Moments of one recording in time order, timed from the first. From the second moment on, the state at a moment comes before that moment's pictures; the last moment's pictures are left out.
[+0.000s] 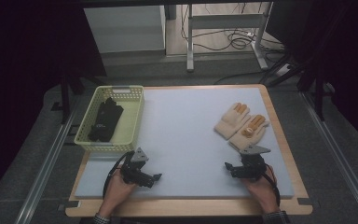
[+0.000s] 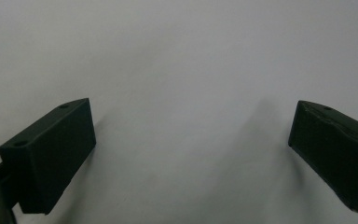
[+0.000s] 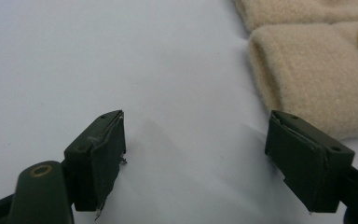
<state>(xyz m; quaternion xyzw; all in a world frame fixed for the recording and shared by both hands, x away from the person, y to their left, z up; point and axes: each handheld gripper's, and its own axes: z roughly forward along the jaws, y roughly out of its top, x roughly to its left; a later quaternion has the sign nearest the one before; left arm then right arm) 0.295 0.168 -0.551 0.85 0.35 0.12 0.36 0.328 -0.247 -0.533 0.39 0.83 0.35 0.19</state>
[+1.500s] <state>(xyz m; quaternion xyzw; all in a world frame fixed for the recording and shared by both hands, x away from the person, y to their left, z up) 0.294 0.166 -0.552 0.85 0.35 0.13 0.36 0.414 -0.242 -0.481 0.43 0.80 0.36 0.22</state>
